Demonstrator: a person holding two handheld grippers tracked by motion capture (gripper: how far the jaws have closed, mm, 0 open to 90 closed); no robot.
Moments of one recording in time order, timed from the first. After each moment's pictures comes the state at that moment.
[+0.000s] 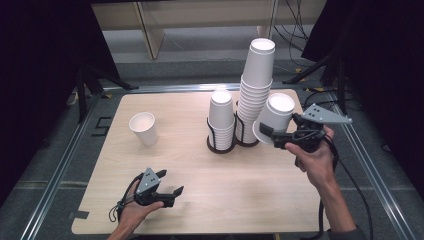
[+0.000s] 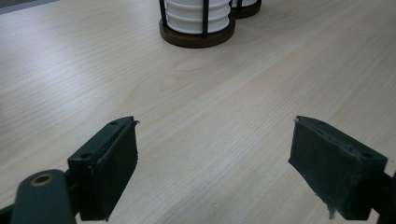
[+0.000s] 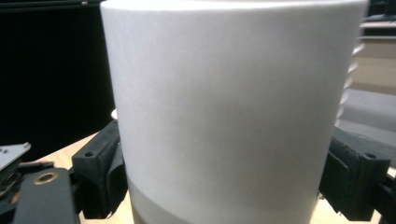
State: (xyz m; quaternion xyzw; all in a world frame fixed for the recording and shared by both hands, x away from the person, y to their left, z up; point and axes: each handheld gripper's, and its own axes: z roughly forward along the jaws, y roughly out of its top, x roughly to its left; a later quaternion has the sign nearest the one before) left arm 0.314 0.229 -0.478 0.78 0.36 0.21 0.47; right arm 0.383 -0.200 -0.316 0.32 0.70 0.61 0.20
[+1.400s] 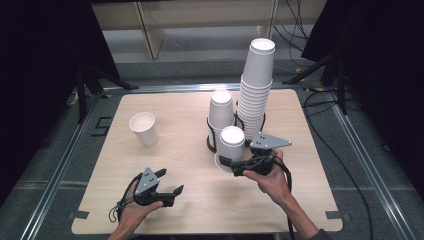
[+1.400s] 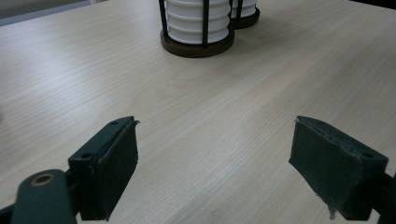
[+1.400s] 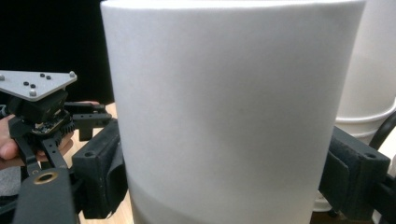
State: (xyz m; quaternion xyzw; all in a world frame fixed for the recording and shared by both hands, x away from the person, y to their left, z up) left arm 0.312 0.229 -0.476 0.77 0.35 0.21 0.49; right arm 0.375 -0.113 -0.394 0.27 0.75 0.60 0.11
